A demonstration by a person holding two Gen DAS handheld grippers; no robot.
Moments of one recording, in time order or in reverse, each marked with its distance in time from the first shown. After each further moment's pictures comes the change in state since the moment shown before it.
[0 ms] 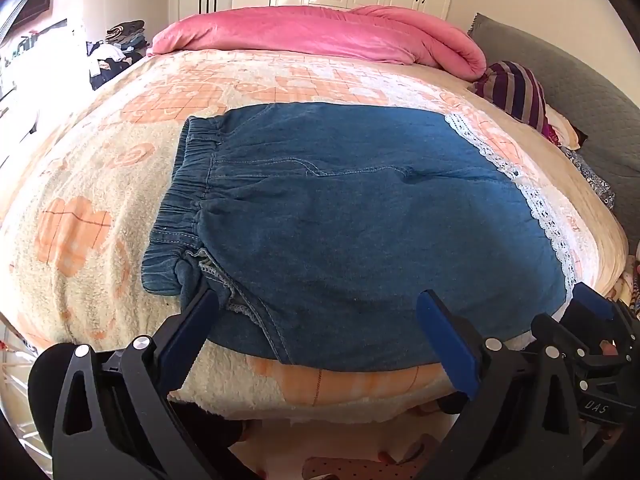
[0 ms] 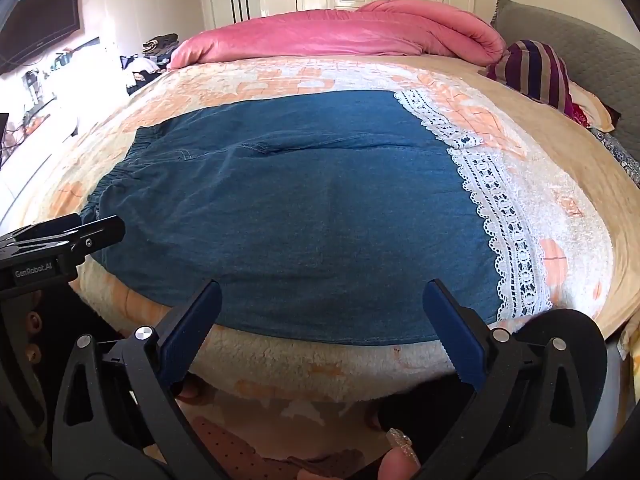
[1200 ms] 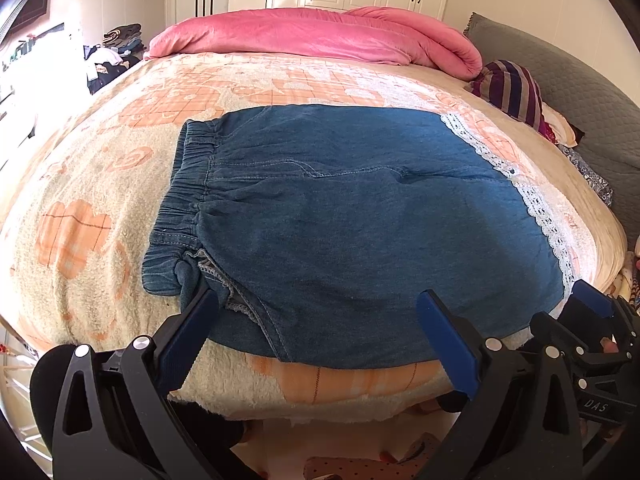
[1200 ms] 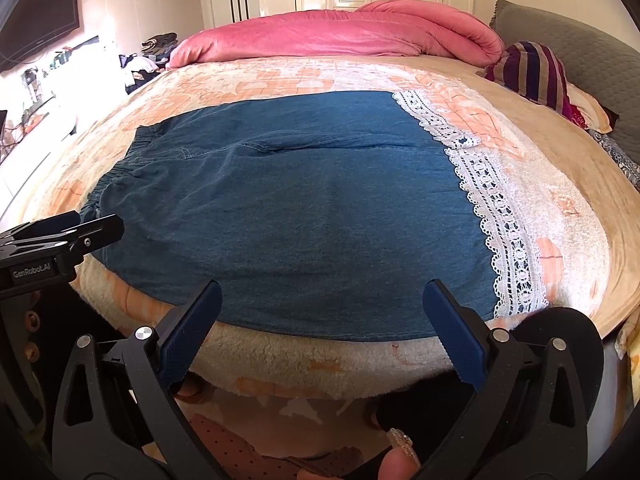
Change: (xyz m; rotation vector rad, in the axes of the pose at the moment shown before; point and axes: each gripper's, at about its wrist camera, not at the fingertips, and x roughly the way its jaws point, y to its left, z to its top) left arm -0.004 -0.002 -0.001 0.017 -0.005 -0.002; right arm -0.001 0.004 0.000 -0.015 0.003 -0.010
